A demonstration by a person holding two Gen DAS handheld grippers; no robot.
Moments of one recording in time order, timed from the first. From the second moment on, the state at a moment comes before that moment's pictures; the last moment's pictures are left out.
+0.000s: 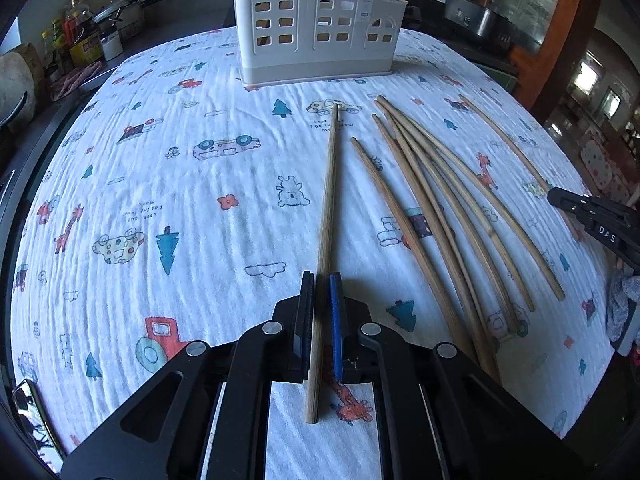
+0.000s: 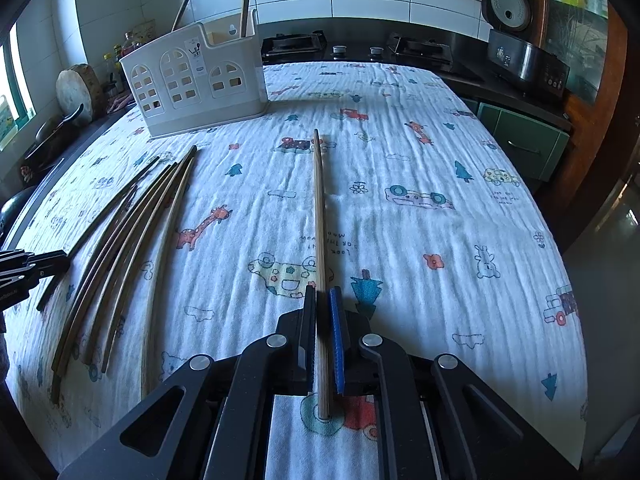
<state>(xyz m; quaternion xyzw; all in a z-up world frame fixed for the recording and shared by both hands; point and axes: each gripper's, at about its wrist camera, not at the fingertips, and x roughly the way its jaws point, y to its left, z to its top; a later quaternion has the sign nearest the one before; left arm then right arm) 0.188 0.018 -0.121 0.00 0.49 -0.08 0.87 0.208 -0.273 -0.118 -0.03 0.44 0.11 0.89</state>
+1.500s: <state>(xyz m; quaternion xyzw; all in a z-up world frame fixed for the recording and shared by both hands) 0.233 0.034 0.033 -0.03 0.36 -0.13 0.92 0.264 -0.202 0.082 -0.08 0.31 0.21 0.92</state>
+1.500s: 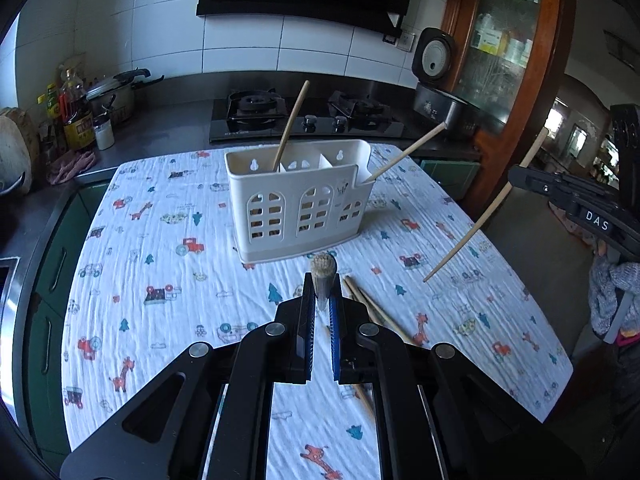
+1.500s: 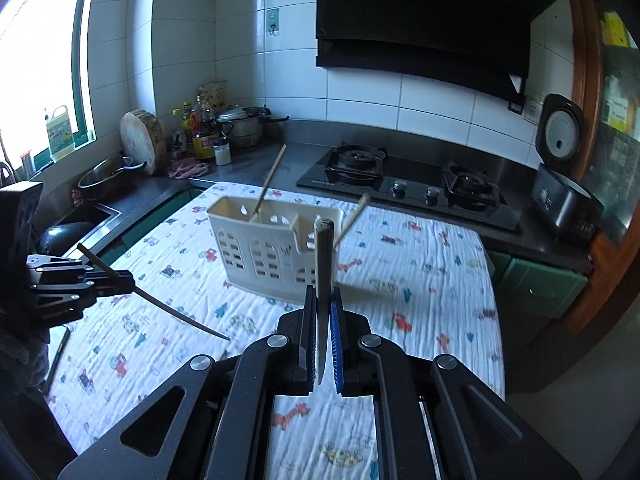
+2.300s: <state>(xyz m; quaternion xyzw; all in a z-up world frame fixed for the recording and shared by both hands) 0.320 0.069 0.119 -0.03 0.31 -0.09 0.95 0.369 -0.145 0.142 -0.06 0.26 0.22 0.94</state>
